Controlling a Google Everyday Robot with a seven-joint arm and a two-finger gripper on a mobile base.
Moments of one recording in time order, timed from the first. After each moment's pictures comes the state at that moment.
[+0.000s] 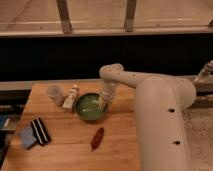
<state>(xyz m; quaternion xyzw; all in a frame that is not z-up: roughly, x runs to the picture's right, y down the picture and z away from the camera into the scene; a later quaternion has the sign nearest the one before) -0.002 0.118 0.888 -0.39 0.20 0.56 0.71</state>
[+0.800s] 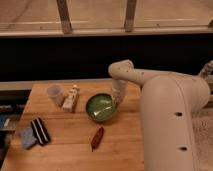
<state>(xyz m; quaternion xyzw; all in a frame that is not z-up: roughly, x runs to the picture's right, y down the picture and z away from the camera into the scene) 0.091 0.086 0.882 -0.30 0.26 0.63 0.67</state>
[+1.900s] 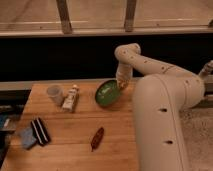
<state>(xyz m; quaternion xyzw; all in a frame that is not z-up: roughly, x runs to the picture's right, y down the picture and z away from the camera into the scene) 0.090 0.005 0.901 -0.27 0.24 0.66 0.65</state>
